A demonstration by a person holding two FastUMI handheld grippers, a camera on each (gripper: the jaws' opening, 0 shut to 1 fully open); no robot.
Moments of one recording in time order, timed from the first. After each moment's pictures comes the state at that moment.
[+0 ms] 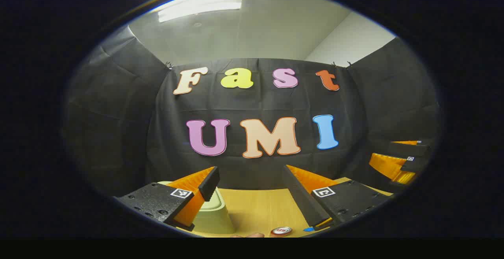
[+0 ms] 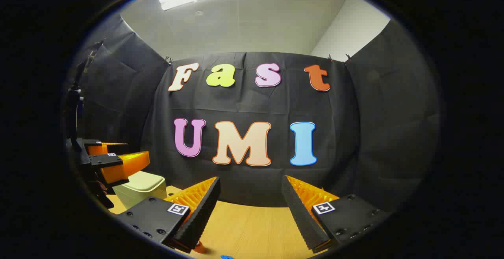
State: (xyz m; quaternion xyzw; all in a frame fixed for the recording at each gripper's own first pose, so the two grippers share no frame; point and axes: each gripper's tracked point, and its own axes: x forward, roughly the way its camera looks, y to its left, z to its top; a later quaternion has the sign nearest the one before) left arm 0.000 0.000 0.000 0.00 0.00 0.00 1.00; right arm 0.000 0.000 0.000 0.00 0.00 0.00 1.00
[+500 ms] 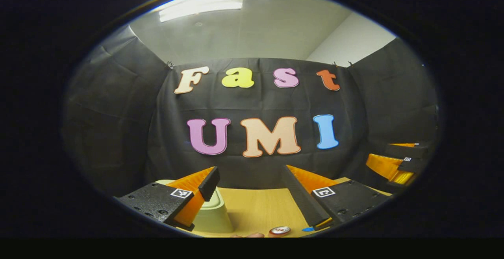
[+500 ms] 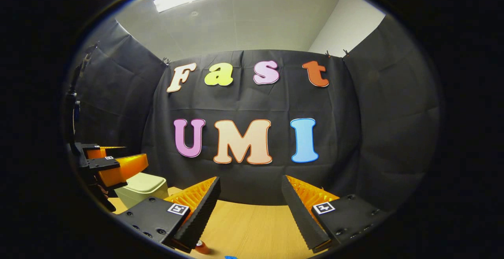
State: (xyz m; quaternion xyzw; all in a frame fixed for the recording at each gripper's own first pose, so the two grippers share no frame) left arm -0.004 0.003 -0.006 0.00 0.00 0.01 1.00; right arm 0.006 -0.006 -0.003 0.01 0.00 0.00 1.00
